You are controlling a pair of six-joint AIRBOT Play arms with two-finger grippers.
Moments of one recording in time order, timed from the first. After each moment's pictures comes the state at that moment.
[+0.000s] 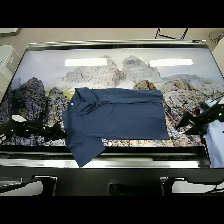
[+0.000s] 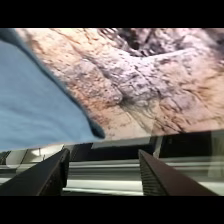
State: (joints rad) left arm 0.29 -1.39 0.71 0.83 -1.26 -1.22; right arm -0.51 -1.56 1.18 -1.24 1.56 1.53
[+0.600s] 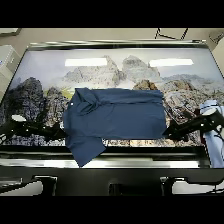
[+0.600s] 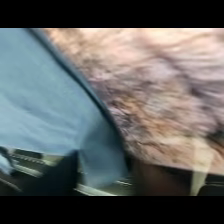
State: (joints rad) left arm 0.29 -1.39 0.72 0.81 -1.27 -1.21; right arm -0.43 -1.56 0.94 -1.07 1.40 1.43
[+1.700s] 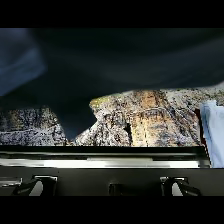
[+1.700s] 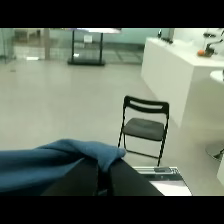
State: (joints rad) left arm 0.29 -0.73 1.93 0.82 -0.92 -1.26; right arm -0.32 -0.79 1.97 -1.31 1.06 1.41
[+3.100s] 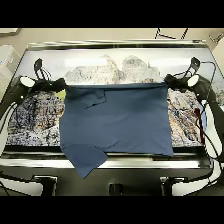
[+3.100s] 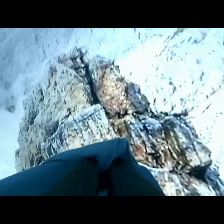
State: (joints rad) left arm 0.04 -1.68 1.43 0.93 -0.70 -1.34; right arm -0.14 -1.70 1.46 -1.24 0.61 1.70
